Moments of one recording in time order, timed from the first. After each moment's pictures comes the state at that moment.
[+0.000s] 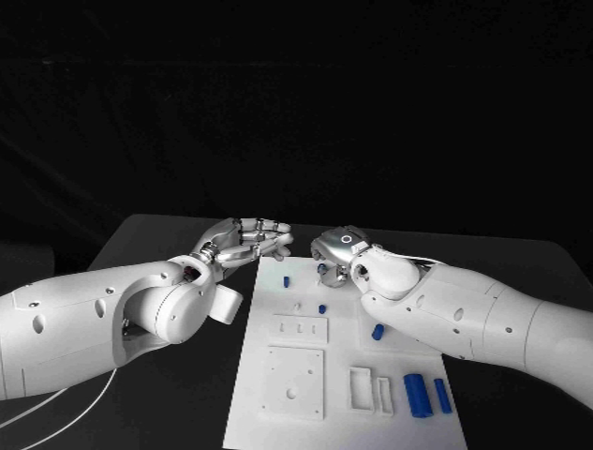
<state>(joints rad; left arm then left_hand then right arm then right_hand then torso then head) 1.41 -0.85 -0.19 1.58 -0.04 -0.31 0.37 1.56 -0.11 0.11 0.29 0.06 0.68 0.19 0.33 0.42 1.00 0.17 0.08 0.12 0.90 0.13 0.39 0.54 0.05 0.61 0.04 0.62 1.14 1.31 -0.32 -0.16 0.96 -1.86 -0.40 -0.19 1.12 -0.22 0.87 -0.17 0.05 0.92 0.16 0.34 0.43 1.19 0.10 0.06 0.18 1.31 -0.02 1.12 0.76 0.21 1.20 -0.01 0.82 1.31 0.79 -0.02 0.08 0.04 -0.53</state>
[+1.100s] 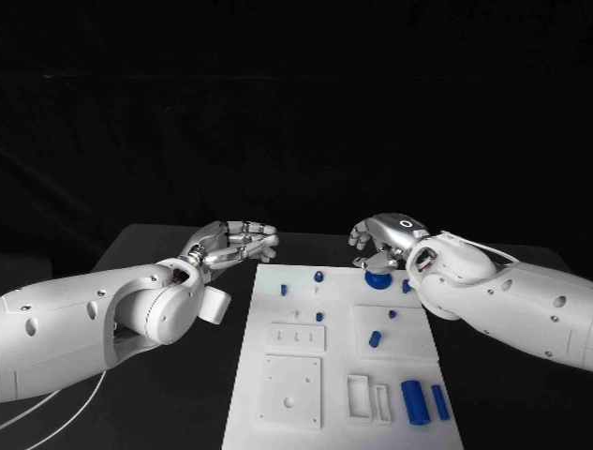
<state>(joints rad) 1.41 -0.88 -0.19 1.54 -0.04 -0.31 0.38 1.56 -0.11 0.11 0.29 0.06 0.68 0.19 0.33 0.42 1.03 0.17 0.08 0.13 0.91 0.13 0.39 0.55 0.05 0.61 0.04 0.62 1.14 1.36 -0.60 -0.09 1.20 -1.60 -0.42 -0.09 1.12 -0.25 0.71 -0.22 0.06 0.87 0.17 0.31 0.41 1.21 0.08 0.11 0.23 1.31 -0.04 1.14 0.75 0.21 1.20 -0.02 0.82 1.31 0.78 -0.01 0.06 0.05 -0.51</state>
